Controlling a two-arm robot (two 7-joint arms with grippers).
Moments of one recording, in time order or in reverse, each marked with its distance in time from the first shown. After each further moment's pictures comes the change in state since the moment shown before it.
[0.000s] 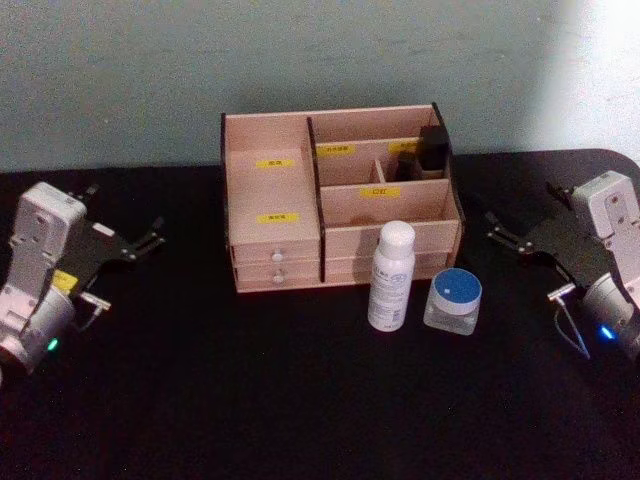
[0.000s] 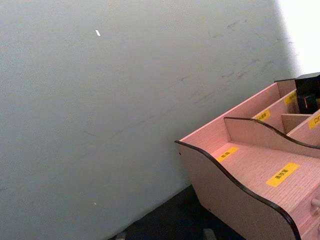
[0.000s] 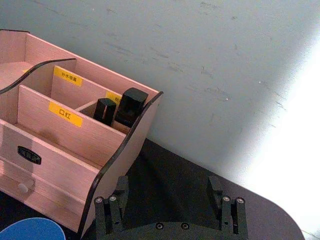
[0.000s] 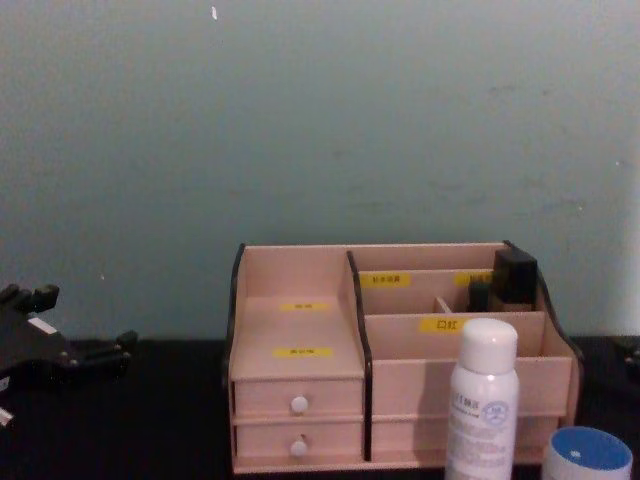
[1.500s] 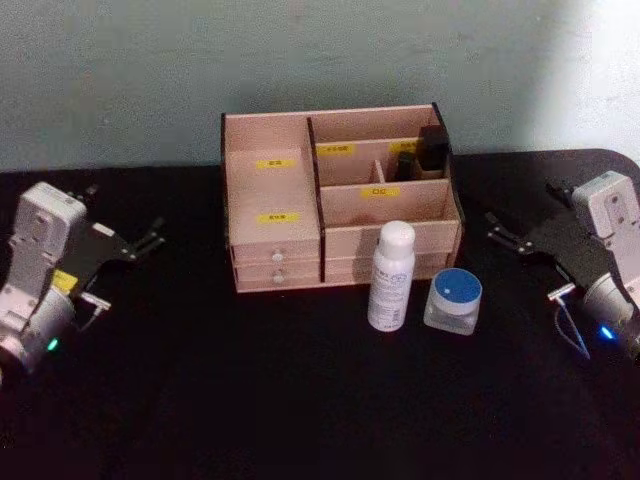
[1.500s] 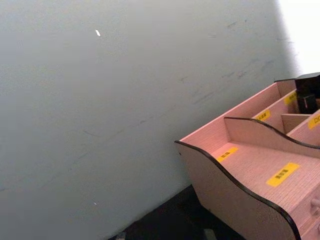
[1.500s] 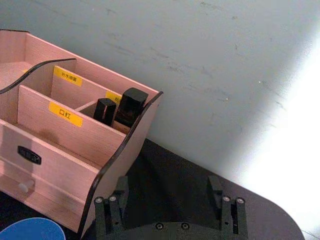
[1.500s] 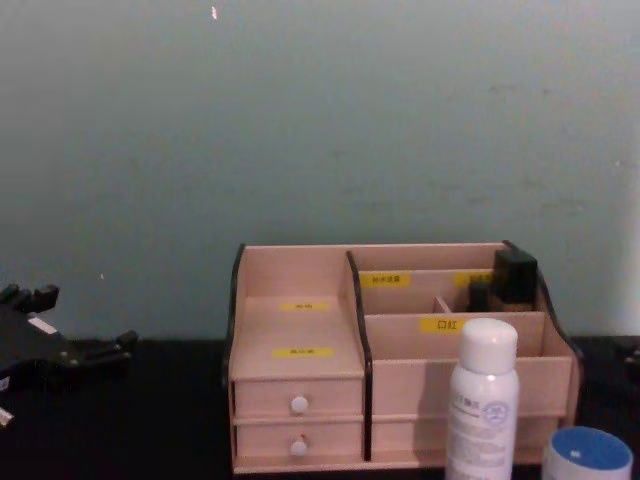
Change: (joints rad) left arm 0.000 0.000 0.000 0.000 0.000 0.000 0.000; right arm 0.000 0.000 0.000 0.000 0.000 0.000 0.000
